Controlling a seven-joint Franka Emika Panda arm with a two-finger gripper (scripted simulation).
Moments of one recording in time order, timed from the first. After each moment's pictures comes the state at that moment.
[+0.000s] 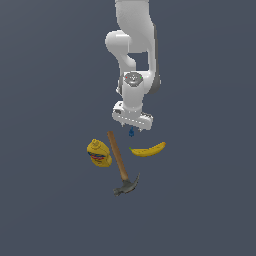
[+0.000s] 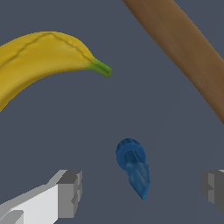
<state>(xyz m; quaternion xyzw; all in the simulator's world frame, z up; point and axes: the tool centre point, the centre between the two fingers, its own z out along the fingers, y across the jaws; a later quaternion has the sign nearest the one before) -0.132 0.020 0.065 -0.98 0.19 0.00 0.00</state>
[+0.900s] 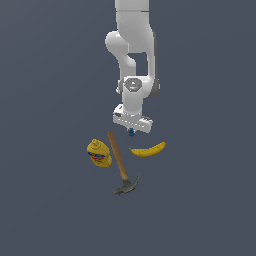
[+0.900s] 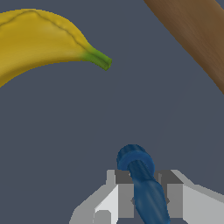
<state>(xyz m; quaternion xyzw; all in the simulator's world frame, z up) -0.132 0.020 0.042 -0.98 0.19 0.00 0.00</state>
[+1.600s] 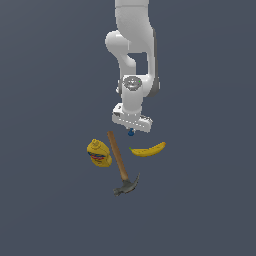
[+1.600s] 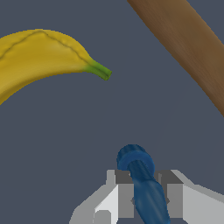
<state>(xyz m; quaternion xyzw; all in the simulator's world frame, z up) -0.126 0.017 0.053 -0.98 0.19 0.00 0.00</state>
